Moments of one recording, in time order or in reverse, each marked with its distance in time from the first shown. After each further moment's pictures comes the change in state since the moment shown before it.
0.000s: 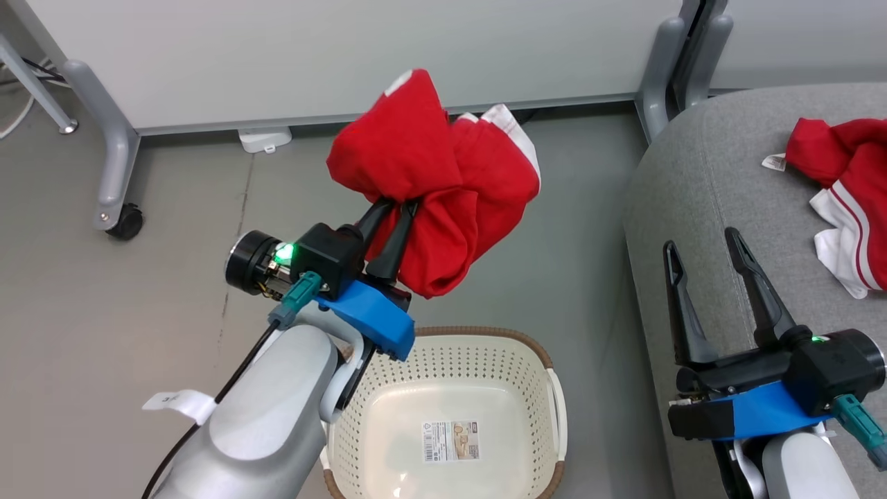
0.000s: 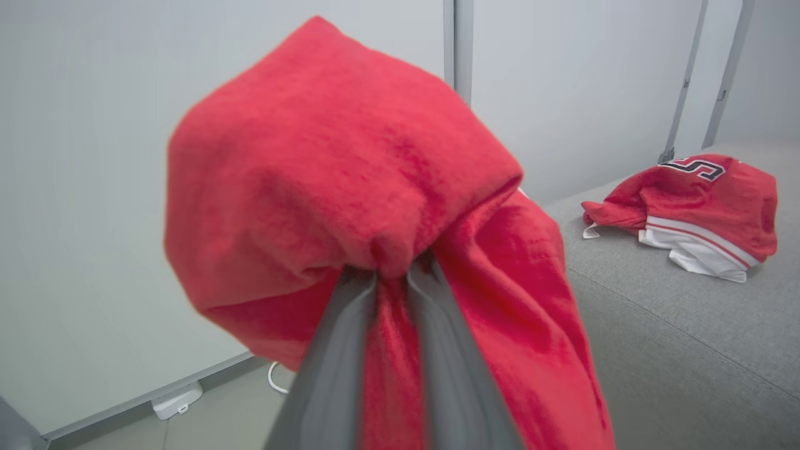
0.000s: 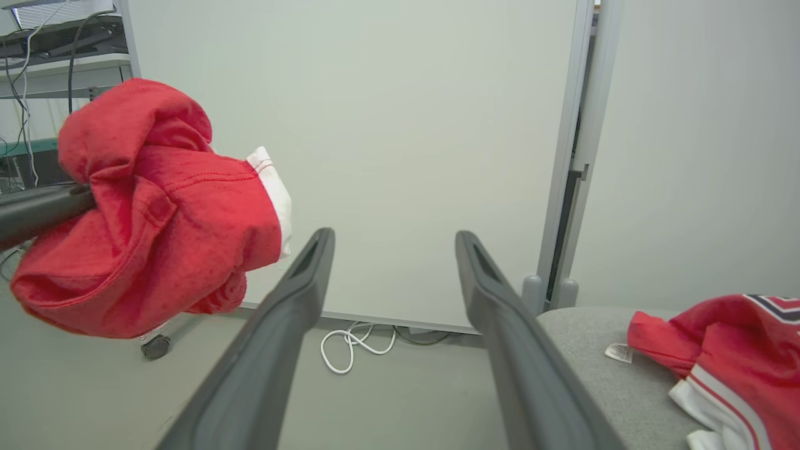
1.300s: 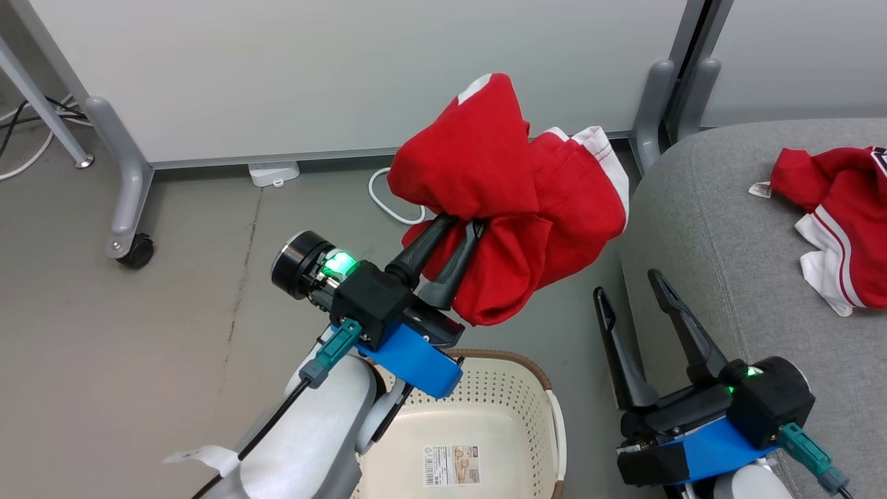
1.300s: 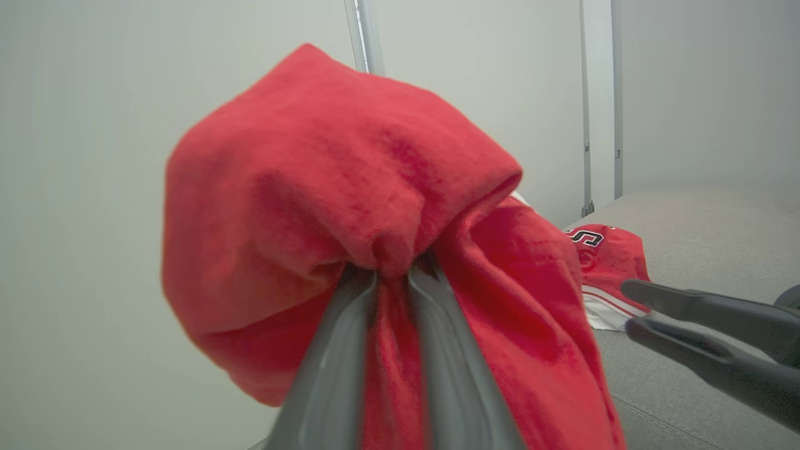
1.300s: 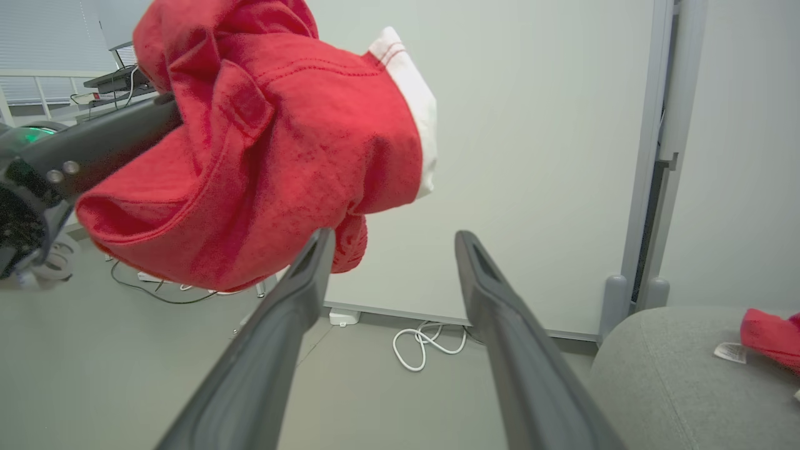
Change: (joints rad) left arm 0.111 -0.054 0.051 -0.249 0.162 -0.085 0.000; right arm 0.059 -0.004 0.155 0.000 0.093 0.000 0.000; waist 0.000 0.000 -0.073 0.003
